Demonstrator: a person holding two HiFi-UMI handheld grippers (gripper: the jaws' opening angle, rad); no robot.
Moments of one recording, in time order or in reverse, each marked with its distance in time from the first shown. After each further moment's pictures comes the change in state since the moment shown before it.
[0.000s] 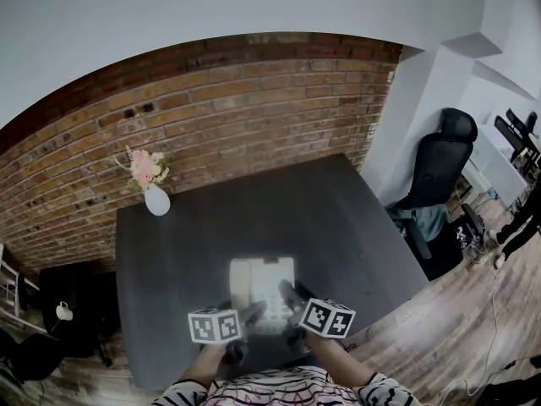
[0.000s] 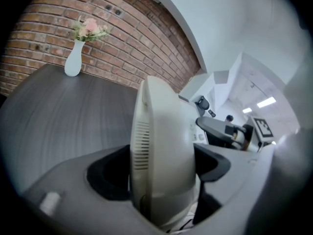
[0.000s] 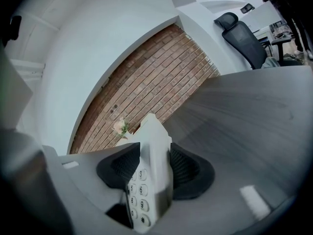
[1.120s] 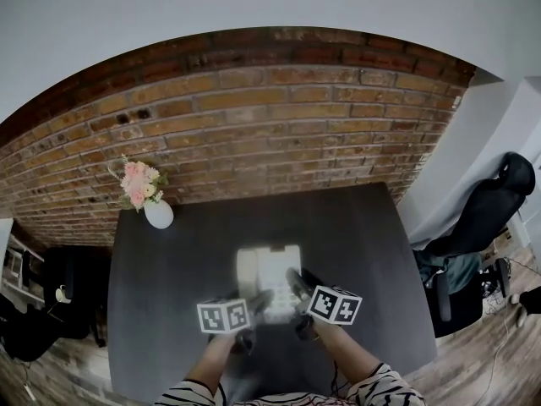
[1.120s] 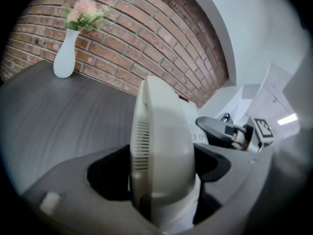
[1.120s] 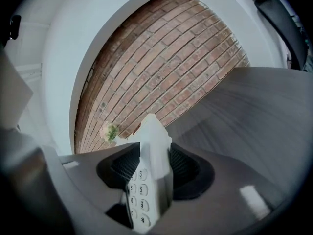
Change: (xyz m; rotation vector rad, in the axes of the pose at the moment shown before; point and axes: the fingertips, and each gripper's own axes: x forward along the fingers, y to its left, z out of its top) left arm 0.174 0.070 0.158 -0.139 -0.125 0.135; right arm 0.210 -0.083 0.141 -0.073 0.179 0.129
